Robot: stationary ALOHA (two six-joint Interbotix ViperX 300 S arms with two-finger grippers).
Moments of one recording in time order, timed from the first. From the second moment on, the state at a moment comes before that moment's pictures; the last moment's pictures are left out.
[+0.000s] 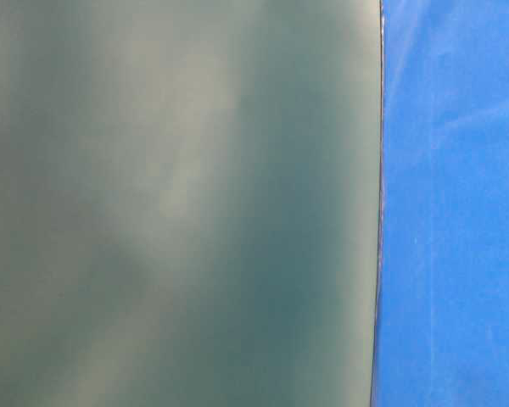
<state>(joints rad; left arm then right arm) -0.20 -0.20 1.07 0.27 0.41 -0.72 0.31 -0.31 1.12 -0.34 0.61 1.07</state>
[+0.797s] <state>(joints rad) -0.21 -0.21 0.97 0.23 0.59 -0.71 0.31 -0.40 1.06 -0.32 0.65 1.06</state>
